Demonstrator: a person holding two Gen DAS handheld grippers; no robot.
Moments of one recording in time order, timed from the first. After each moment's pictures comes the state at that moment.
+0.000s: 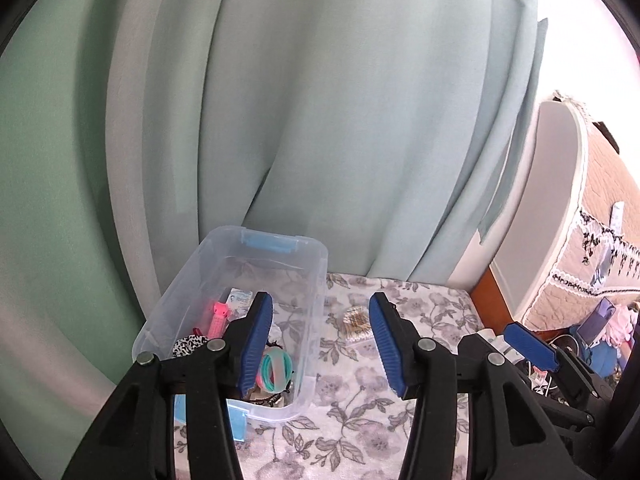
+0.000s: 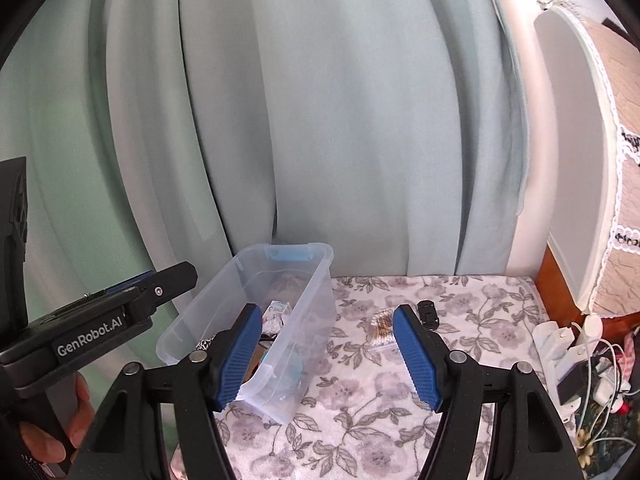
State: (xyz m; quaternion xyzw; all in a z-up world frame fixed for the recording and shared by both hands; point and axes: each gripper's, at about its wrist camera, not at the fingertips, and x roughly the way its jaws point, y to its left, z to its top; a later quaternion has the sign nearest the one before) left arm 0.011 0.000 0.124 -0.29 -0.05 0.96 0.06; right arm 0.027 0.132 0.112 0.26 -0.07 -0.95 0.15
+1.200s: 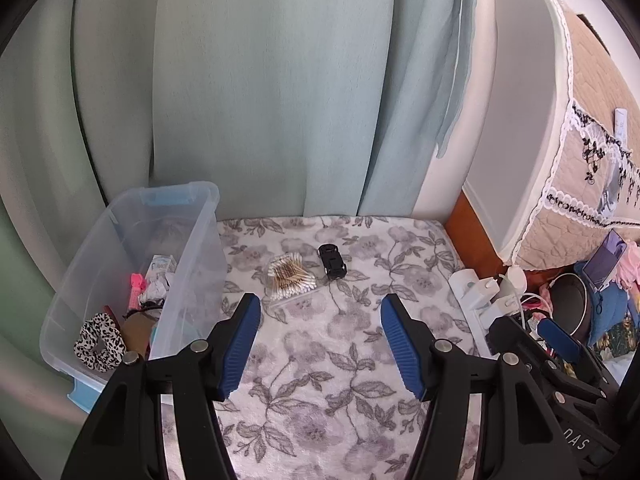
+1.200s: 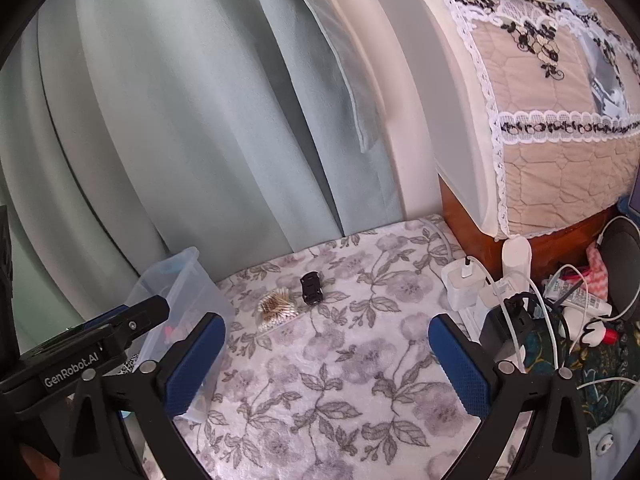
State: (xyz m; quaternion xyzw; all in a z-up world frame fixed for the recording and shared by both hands) left arm -0.037 0.139 0.059 -0.39 0.02 0.92 0.09; right arm -0.003 0.301 0.041 0.31 -0.18 -0.93 0.04
